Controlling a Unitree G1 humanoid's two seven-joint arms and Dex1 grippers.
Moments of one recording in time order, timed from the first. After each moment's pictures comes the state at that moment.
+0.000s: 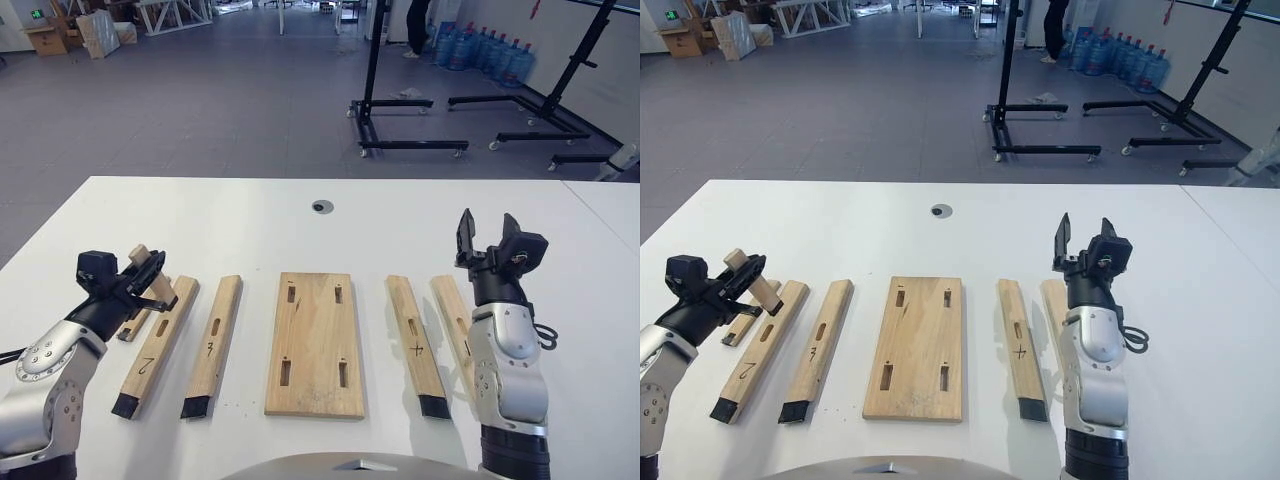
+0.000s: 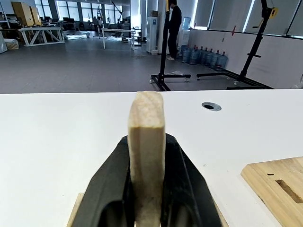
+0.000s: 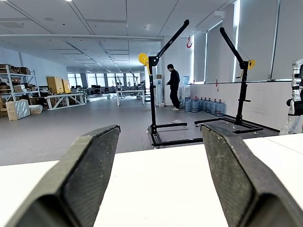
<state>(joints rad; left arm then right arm) 0.16 0.50 0.43 -0.32 -0.53 0.45 -0.45 0.02 -0.07 -0.19 -0.35 0.12 0.06 -0.04</state>
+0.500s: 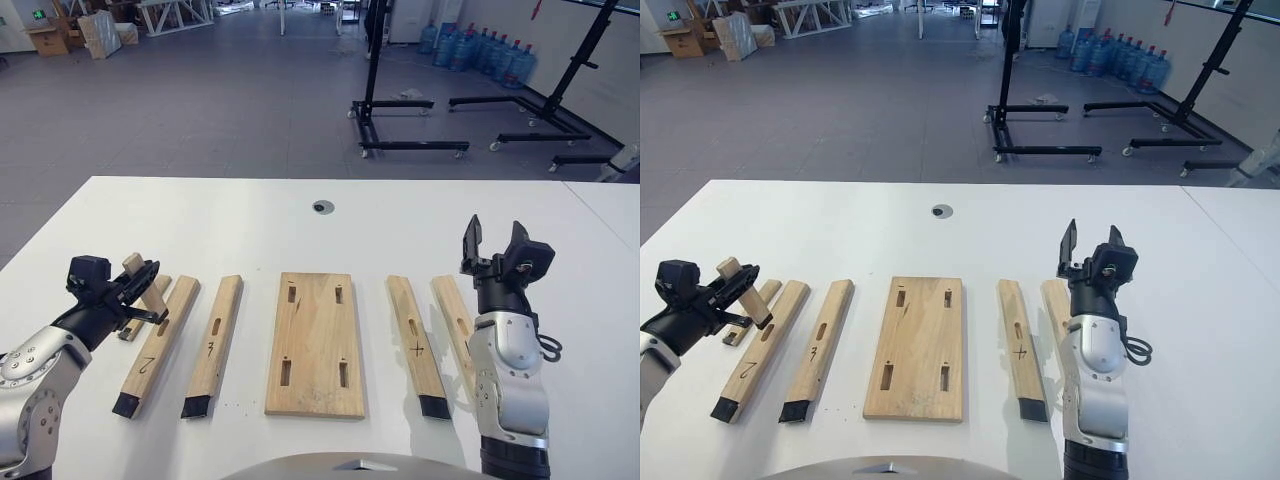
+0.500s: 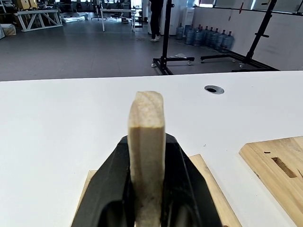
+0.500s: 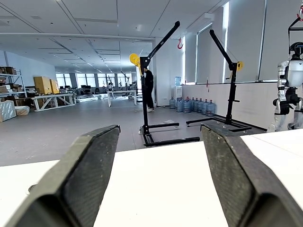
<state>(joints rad) 0.25 0.57 0.48 -0.43 -0.58 0.57 -0.47 0.07 -0.05 -0.19 -0.39 0.09 0.06 -0.07</state>
